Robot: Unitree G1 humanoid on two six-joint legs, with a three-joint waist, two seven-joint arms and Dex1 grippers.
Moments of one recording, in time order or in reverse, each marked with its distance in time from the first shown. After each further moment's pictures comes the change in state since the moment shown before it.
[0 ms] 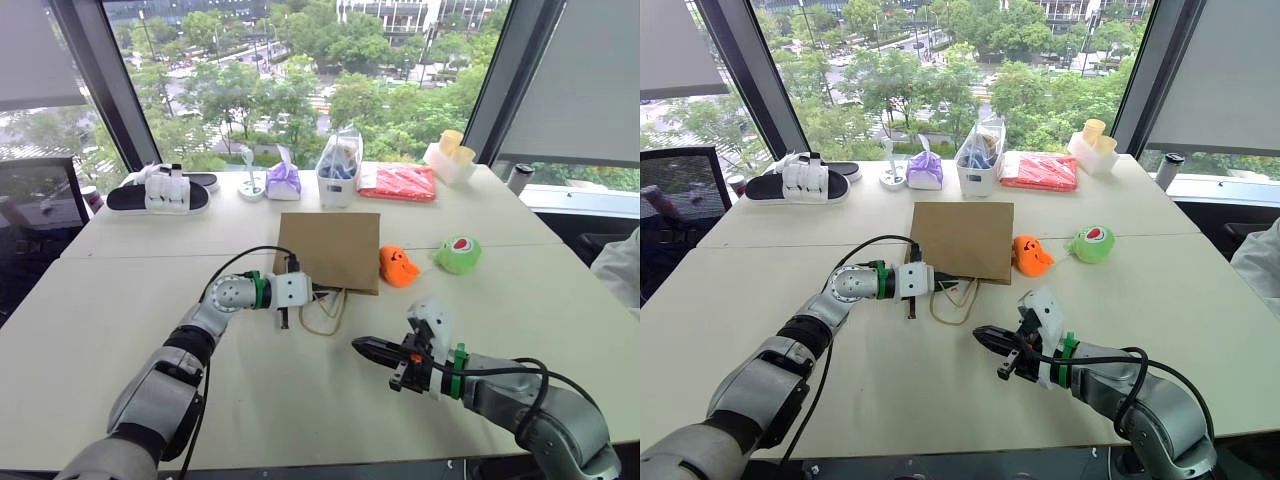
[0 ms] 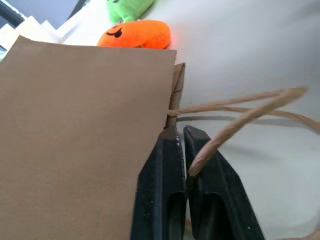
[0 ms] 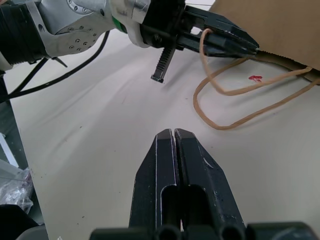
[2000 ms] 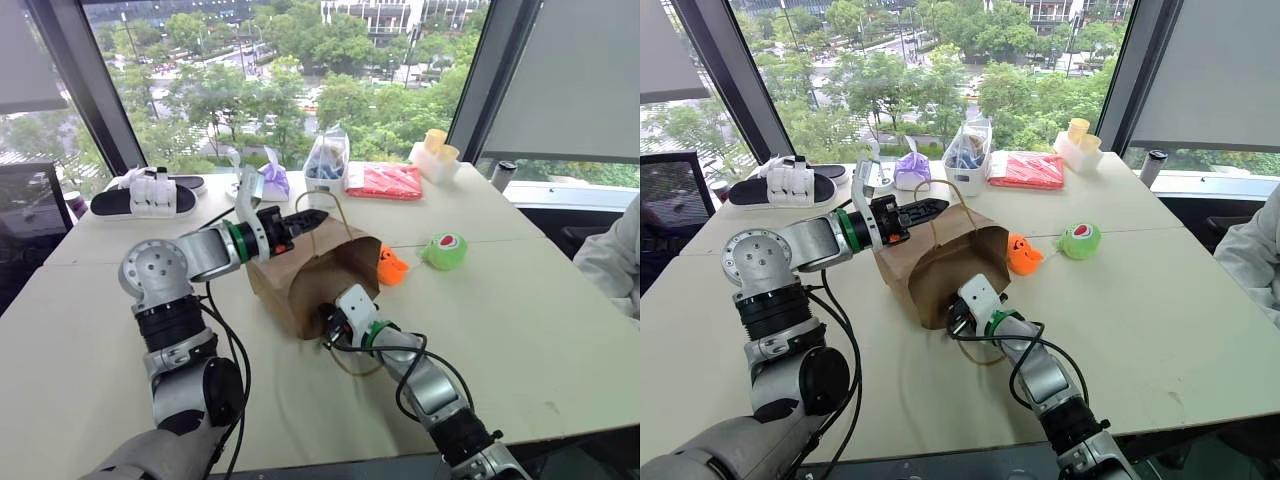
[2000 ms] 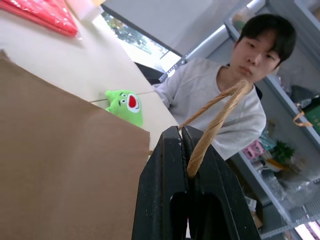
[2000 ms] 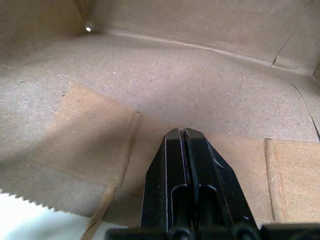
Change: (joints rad) left arm -0.103 -0.270 0.890 -1.001 -0.969 2.271 0.645; right arm -0.263 0.387 0.241 0.713 -0.729 -0.637 -0.143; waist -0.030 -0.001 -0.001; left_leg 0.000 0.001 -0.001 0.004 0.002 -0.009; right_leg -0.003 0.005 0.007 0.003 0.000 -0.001
